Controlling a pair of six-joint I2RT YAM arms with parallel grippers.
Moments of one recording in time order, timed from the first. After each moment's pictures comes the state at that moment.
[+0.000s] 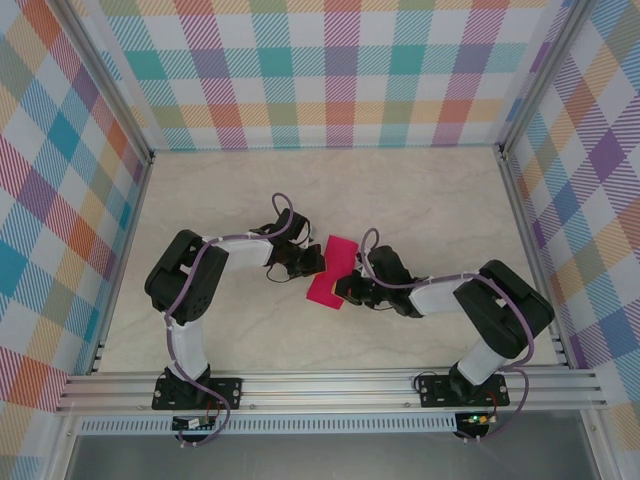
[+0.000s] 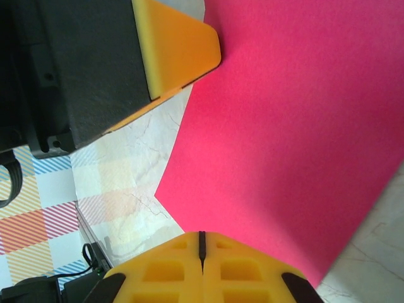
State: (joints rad) left arm -0.55 1.92 1.07 -0.21 0.46 -0.68; right arm 0.69 1.62 0.52 0.41 -0.50 1.05
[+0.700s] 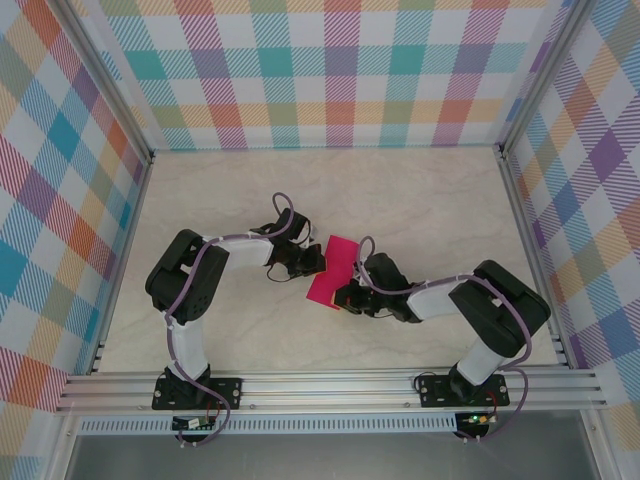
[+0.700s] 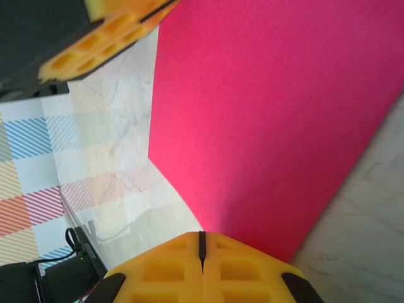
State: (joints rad) left arm -0.55 1.92 1.07 -0.21 0.46 -0.68; right arm 0.74 1.63 0.49 0.39 -0.49 1.05
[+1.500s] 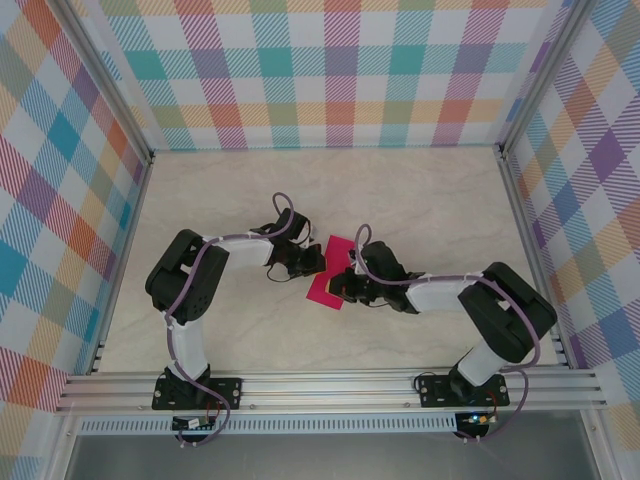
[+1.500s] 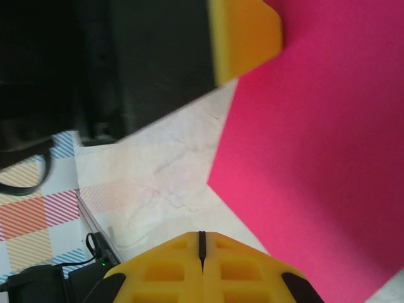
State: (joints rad) left arm -0.55 1.92 1.07 -0.21 0.46 -0.67; right arm 0.72 1.61 0.58 0.32 -0.50 1.03
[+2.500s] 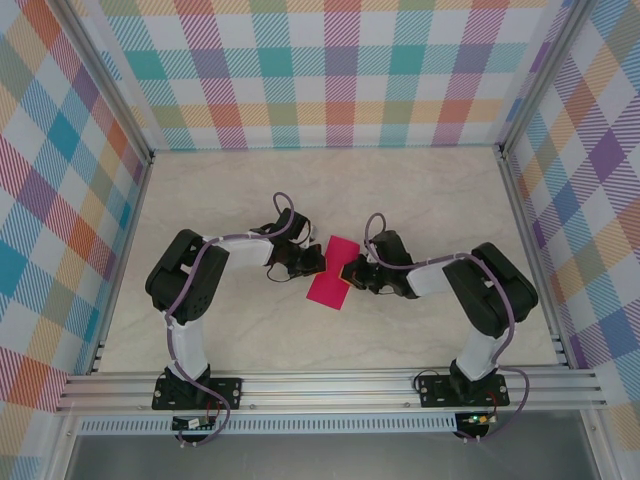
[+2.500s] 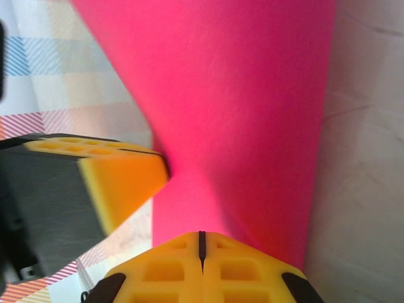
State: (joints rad) left arm -0.55 1.93 1.07 -0.21 0.46 -0.66; right arm 0.55 1.76 0.64 0.35 -0.52 1.02
